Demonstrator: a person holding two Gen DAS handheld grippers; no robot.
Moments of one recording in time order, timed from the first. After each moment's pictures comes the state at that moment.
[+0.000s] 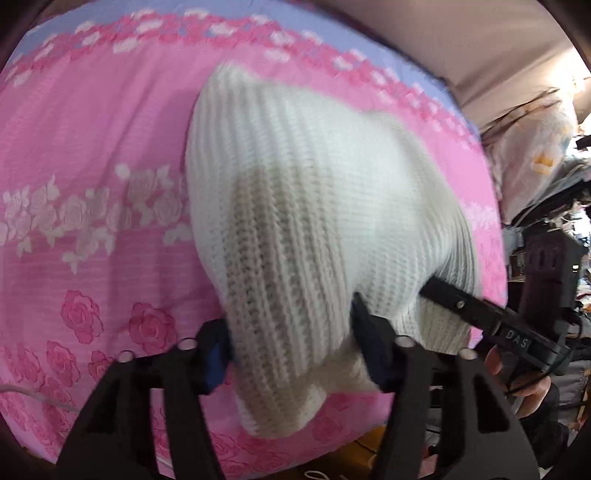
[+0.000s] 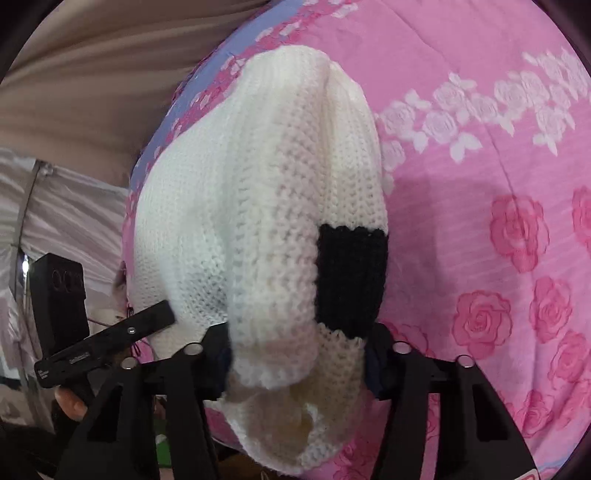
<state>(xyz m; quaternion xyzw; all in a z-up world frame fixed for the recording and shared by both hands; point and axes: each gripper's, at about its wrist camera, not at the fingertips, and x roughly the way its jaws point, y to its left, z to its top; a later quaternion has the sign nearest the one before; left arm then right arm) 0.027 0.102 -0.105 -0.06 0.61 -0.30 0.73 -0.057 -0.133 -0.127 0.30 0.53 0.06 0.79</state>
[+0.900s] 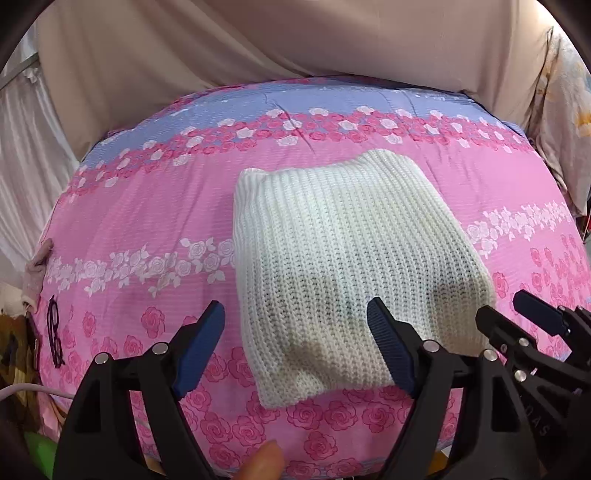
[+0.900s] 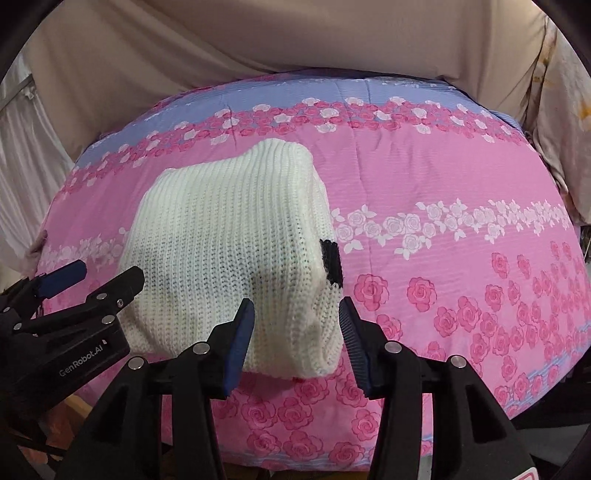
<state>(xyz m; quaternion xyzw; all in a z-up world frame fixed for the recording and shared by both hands) -0.058 0.028 -0.055 0.11 0.47 -0.12 0.87 -0.117 -0.114 -0.061 0.11 0.49 -0.10 0.86</state>
